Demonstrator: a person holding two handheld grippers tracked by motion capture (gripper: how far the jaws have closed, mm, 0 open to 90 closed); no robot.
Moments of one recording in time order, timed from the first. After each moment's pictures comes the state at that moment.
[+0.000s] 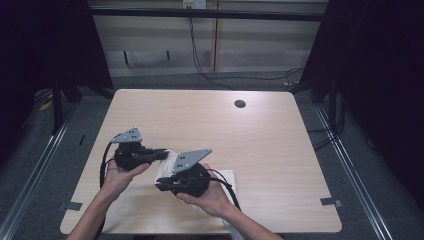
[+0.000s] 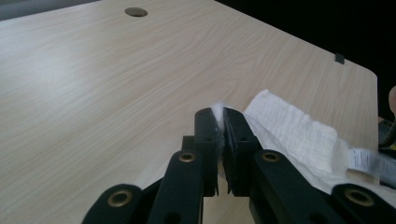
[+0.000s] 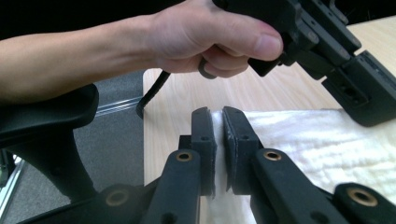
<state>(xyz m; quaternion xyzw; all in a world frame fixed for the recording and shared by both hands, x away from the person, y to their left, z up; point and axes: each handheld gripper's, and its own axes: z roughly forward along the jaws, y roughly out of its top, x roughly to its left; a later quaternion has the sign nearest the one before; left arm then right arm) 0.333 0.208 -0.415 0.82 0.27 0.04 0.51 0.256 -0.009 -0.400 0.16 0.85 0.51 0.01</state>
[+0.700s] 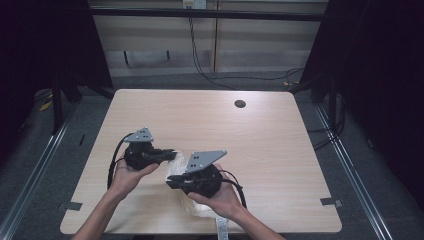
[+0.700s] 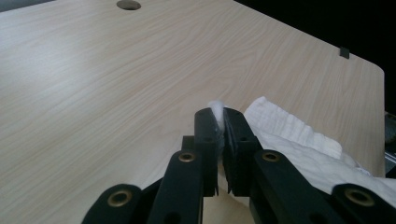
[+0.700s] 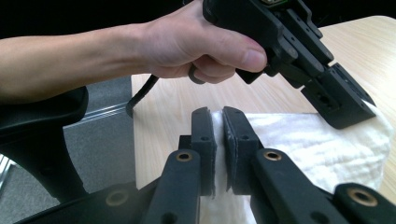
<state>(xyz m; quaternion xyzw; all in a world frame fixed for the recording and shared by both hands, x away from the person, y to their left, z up) 0.335 0.175 -0.417 0.83 0.26 0.03 0.49 0.248 -0.039 -0.396 0.18 0.84 0.51 0.04</state>
